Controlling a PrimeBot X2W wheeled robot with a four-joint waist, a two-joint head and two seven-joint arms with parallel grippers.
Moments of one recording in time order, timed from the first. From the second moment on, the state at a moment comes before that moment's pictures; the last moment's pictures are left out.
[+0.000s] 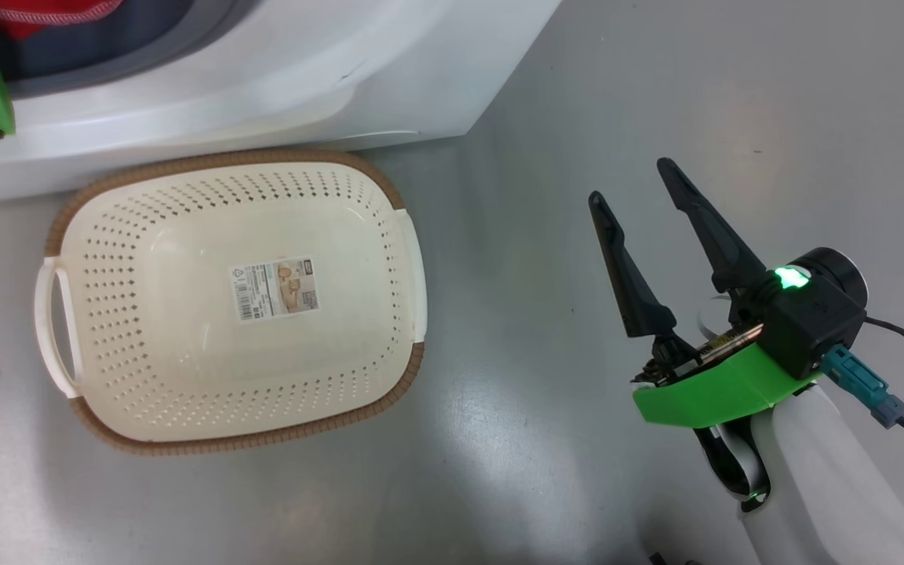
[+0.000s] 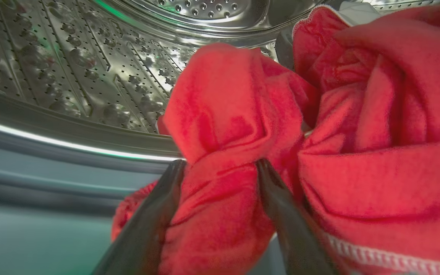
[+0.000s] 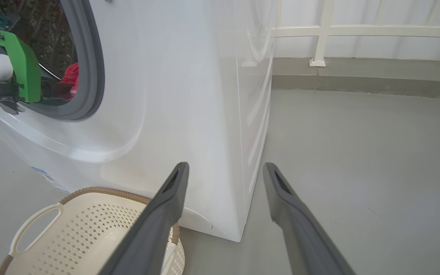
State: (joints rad) left arm -1.25 0.28 -0.04 1.04 -0.05 0.06 0.07; right arm -0.38 -0.05 0.21 0.10 0.22 0.13 -0.26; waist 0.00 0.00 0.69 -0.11
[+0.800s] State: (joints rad) left arm -1.18 0.29 -0.04 0.93 -0.11 0.03 -0.20; right arm -0.38 -0.05 0.19 0.11 0.23 0.13 -0.26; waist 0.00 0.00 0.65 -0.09
